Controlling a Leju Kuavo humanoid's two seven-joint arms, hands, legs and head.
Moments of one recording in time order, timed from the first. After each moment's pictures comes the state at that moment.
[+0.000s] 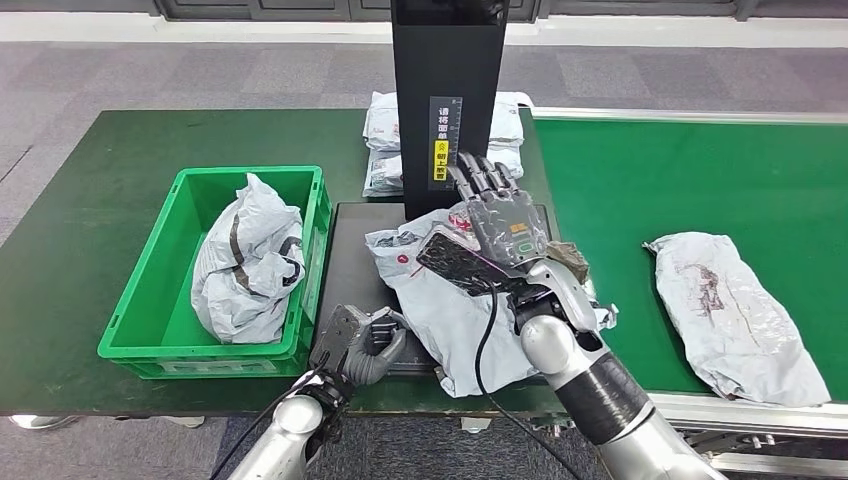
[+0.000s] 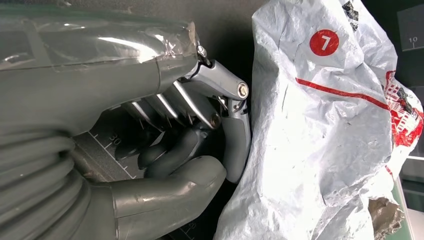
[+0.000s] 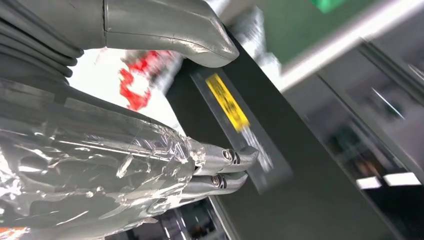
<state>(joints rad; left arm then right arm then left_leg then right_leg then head) -0.22 -0.21 -0.32 -0.84 -0.21 -0.17 -0.30 -0.55 0.05 0.59 -1.28 0.64 -0.05 0.03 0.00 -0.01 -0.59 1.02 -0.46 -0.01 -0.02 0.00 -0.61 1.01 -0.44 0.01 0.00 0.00</state>
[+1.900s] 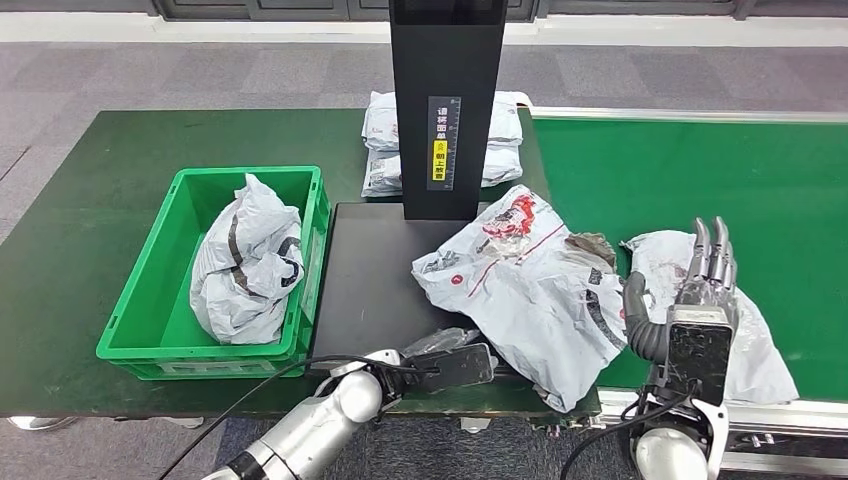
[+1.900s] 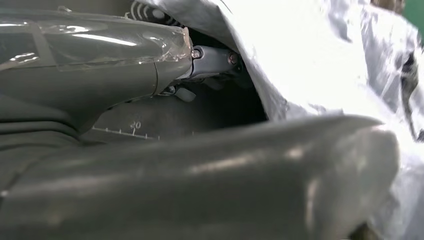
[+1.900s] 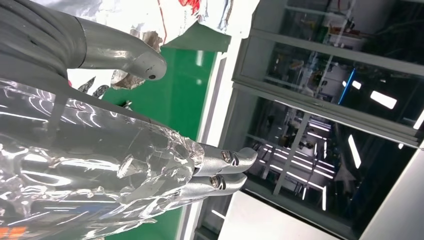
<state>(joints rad) -0.42 -0.24 -0.66 -0.80 -0.56 -0.37 -0.09 0.01 0.07 0.10 -1.78 0.46 -0.34 -0.12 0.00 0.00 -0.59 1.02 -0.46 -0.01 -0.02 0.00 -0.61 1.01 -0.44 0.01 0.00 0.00</state>
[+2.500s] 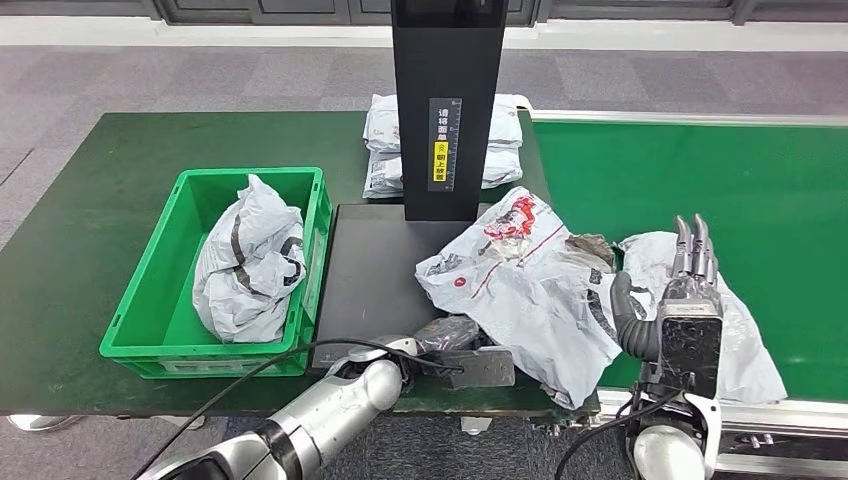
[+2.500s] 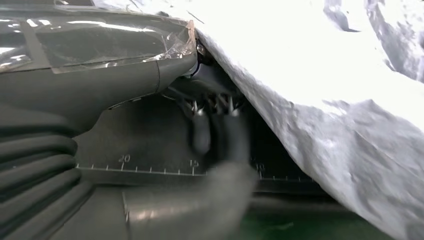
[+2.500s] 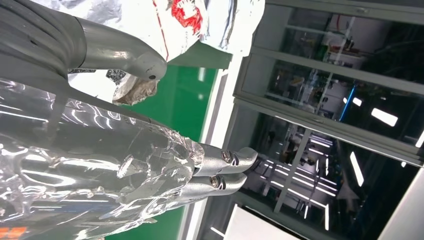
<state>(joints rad) -0.57 -0.28 -0.75 -0.53 -0.71 -0.29 -0.08 0.00 0.08 0.10 -1.77 0.45 -0.28 -0.10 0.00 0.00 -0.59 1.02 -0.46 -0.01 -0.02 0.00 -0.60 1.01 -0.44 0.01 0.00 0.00</state>
